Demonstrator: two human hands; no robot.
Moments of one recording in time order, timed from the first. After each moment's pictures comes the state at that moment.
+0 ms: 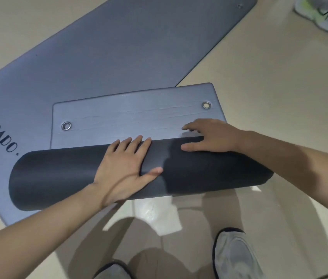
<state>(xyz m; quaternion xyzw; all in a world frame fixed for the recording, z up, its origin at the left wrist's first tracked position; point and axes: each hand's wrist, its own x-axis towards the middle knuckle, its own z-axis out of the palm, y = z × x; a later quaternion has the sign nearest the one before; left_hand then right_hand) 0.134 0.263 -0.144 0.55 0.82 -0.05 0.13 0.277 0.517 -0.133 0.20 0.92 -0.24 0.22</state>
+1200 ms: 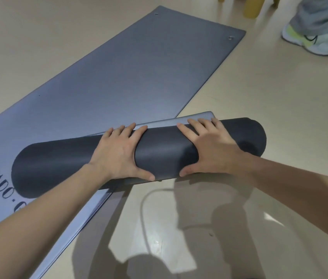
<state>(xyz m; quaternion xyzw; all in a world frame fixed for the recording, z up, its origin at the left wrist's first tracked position) 0.027 0.357 -0.129 0.57 0.81 -0.09 0.08 0.236 0.539 -0.136 0.20 0.98 0.00 0.08</state>
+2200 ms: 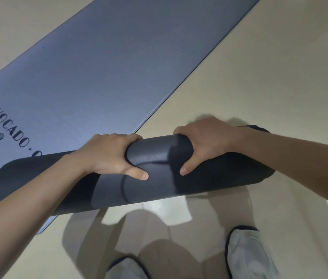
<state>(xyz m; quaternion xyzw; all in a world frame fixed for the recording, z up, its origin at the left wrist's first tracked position) 0.064 0.267 -0.105 0.50 0.79 -0.09 0.35 0.240 0.476 -0.122 0.09 0.93 -0.21 0.28</state>
